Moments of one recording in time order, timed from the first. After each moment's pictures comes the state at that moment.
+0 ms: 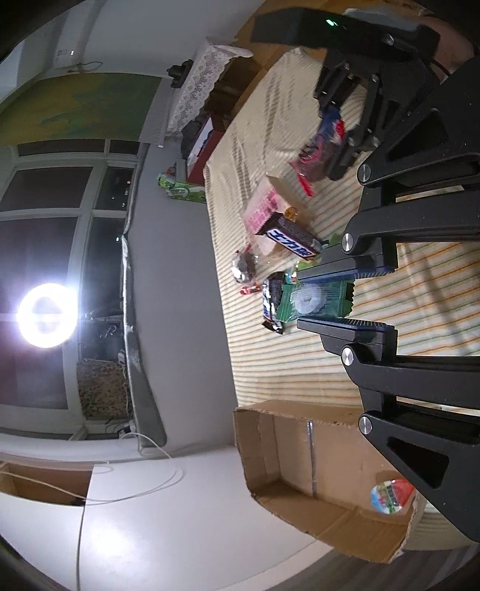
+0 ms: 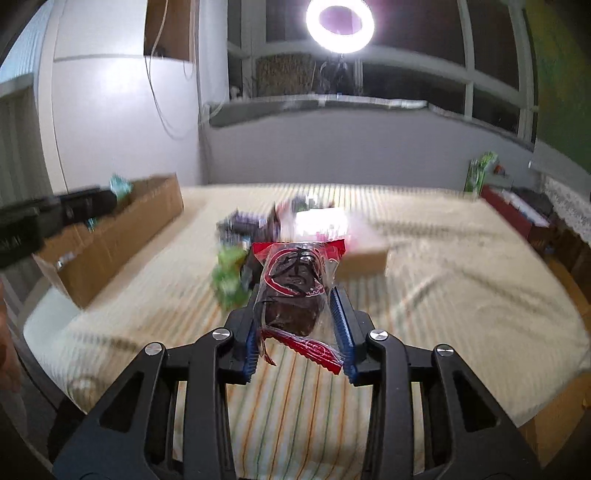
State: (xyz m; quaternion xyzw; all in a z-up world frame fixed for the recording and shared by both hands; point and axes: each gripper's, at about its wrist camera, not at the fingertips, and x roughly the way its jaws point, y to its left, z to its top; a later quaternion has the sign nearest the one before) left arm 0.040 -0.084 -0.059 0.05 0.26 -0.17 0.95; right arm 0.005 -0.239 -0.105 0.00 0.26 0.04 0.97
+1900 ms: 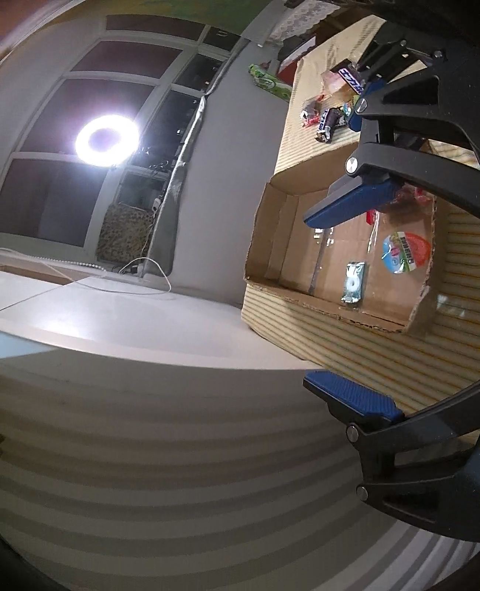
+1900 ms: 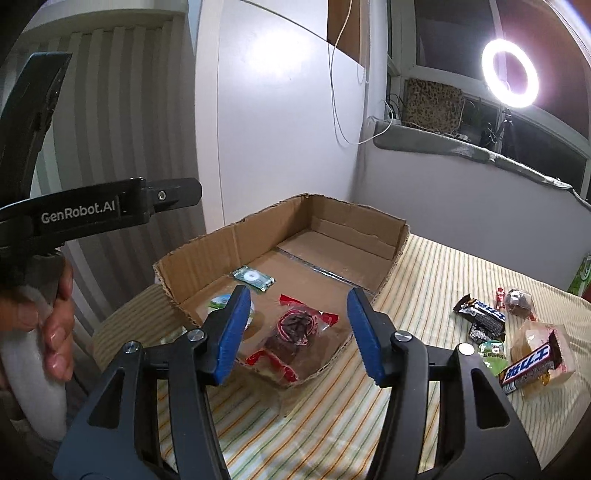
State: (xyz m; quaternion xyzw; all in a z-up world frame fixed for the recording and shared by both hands) left arm 0.040 0.134 -0.052 -0.10 0.23 0.04 0.97; right arm 0.040 -0.010 -0.099 -0.09 0.23 0.26 0.93
